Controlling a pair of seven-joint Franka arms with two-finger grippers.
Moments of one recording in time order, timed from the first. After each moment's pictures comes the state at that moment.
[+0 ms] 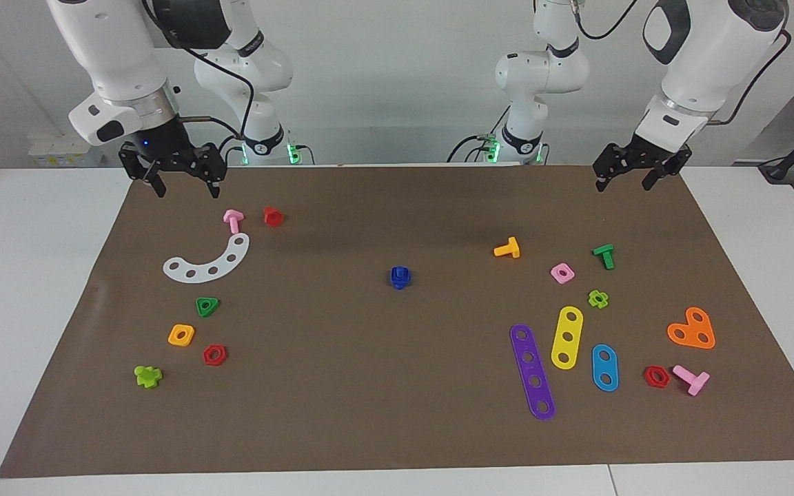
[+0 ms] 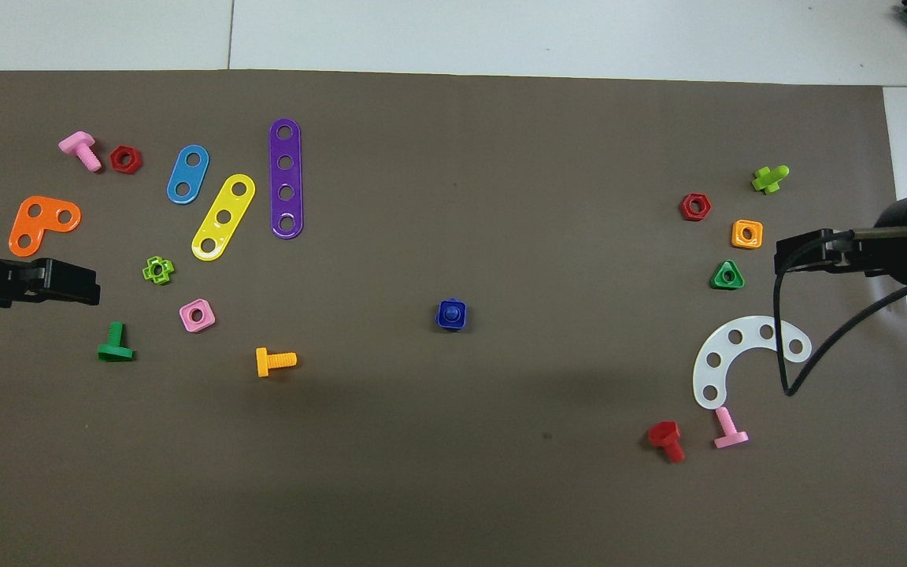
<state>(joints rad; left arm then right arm) -0.08 -0.11 0.03 -1.78 -0.02 1.64 -0.02 0.05 -0.05 0.00 -1.68 -0.02 1.65 0.10</state>
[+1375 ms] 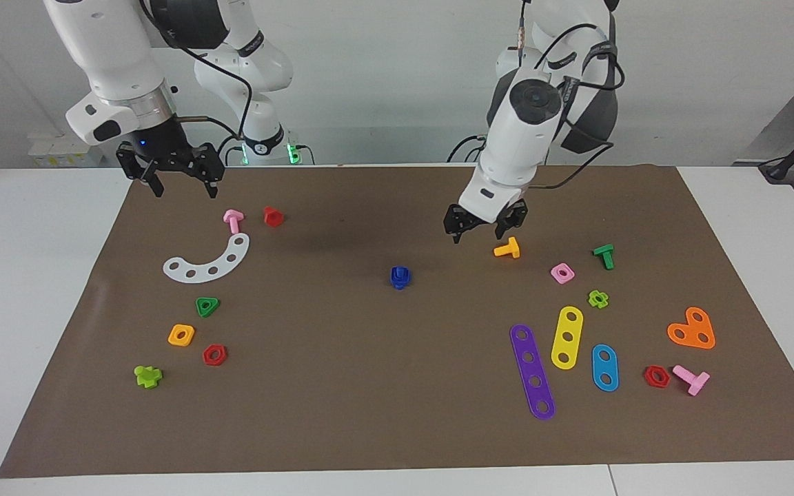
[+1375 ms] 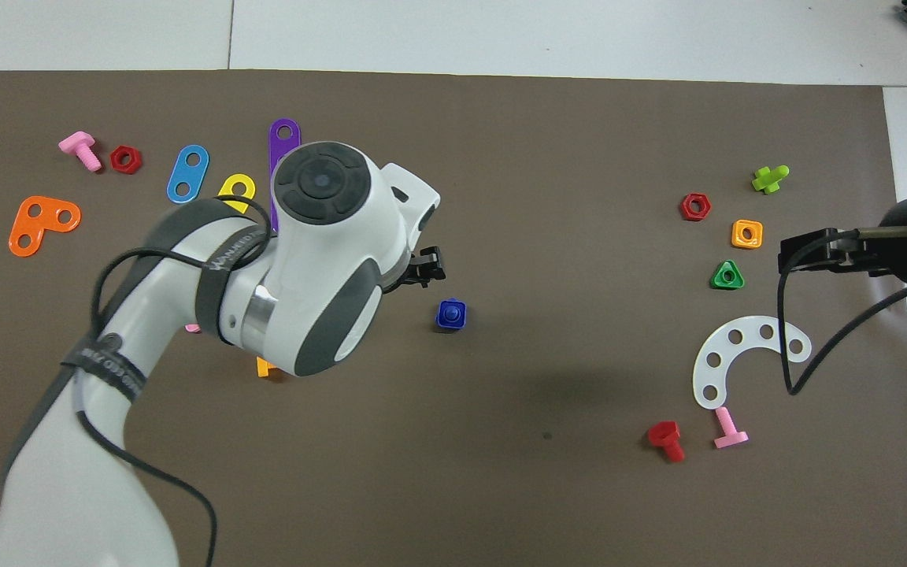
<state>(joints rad) -0.62 0.35 0.01 -1.63 -0.09 1.96 -0.66 0.05 -0.06 0.00 -1.68 -0.02 1.65 0.10</state>
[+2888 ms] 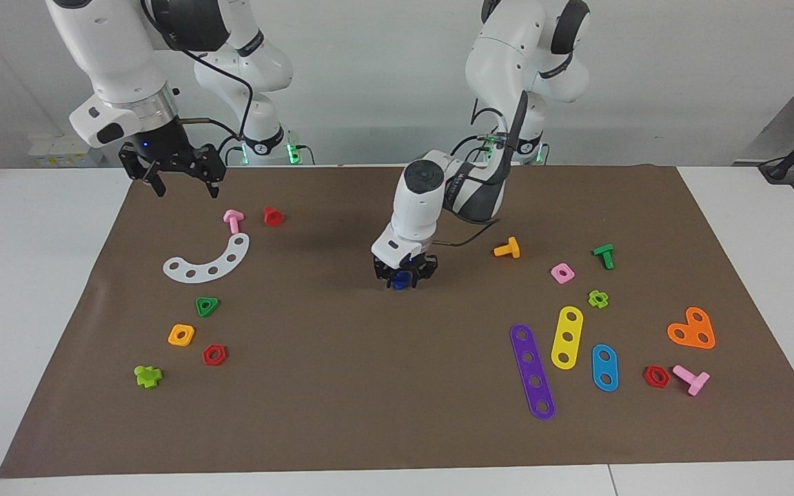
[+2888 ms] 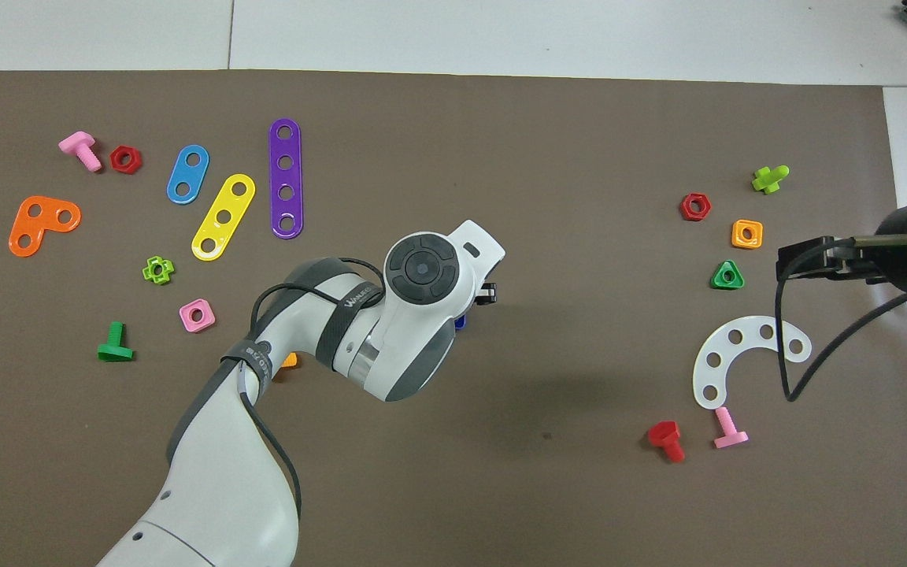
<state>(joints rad) -0.71 0.47 0.01 -1.74 -0.09 2.31 -0.60 0.05 -0.07 0.00 -1.70 -0.02 1.65 0.10</state>
